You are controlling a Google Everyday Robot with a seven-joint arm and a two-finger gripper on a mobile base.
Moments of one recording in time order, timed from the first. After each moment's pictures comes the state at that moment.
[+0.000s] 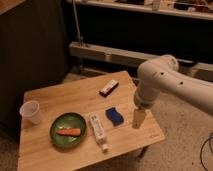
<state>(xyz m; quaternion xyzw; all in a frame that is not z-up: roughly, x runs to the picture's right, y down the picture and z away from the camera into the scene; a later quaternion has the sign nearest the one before) 0.104 0.119 0.627 -0.33 -0.01 0.10 0.94</state>
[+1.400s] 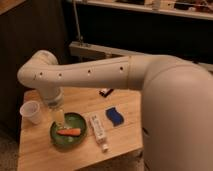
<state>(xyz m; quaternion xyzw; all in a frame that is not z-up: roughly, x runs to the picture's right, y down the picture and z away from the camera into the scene) -0.211 0.060 0.666 -0.33 -0.04 -0.10 0.94</state>
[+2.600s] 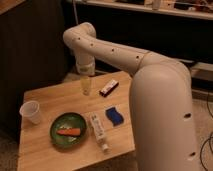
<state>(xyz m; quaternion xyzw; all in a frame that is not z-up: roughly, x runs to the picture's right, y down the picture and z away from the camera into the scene) -0.072 -0.032 0.733 -0.35 0.04 0.07 0.93</state>
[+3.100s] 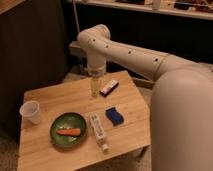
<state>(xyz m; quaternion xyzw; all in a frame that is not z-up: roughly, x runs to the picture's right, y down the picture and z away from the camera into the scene) -0.024 -0.020 0.720 -0.34 0.03 0.12 0.93</state>
